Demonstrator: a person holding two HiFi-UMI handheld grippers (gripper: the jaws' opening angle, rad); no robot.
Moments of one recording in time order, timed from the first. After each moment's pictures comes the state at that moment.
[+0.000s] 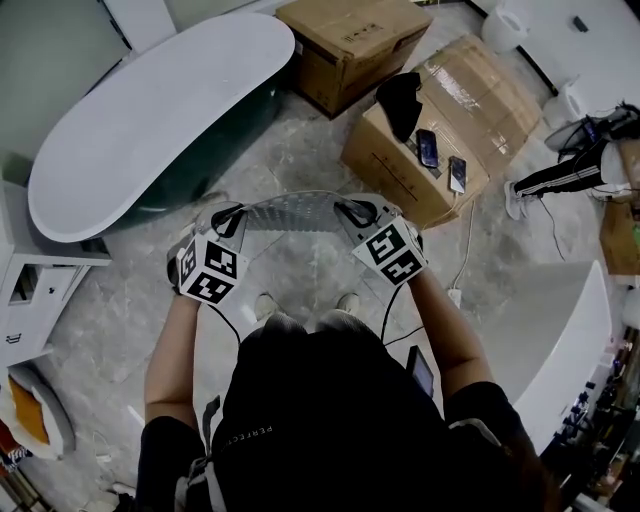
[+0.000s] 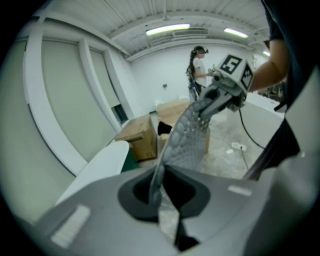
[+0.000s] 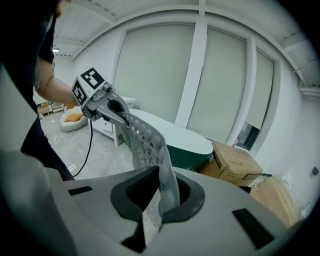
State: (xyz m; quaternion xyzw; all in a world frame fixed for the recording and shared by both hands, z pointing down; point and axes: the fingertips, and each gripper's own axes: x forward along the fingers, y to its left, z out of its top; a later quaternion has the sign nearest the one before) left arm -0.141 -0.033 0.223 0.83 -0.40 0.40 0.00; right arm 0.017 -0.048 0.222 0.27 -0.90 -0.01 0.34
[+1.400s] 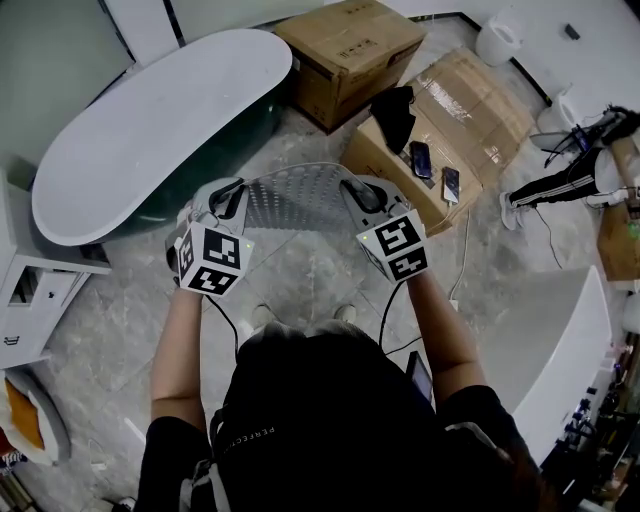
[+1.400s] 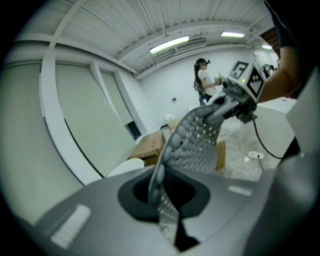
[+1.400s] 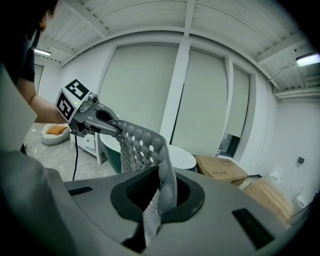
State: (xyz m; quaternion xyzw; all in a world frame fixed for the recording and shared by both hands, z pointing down) left arm -0.124 -0.062 0.139 0.81 -0.47 0.33 -0.07; right arm 0.032 -0.075 0.142 0.37 -0.90 -0.03 0.24
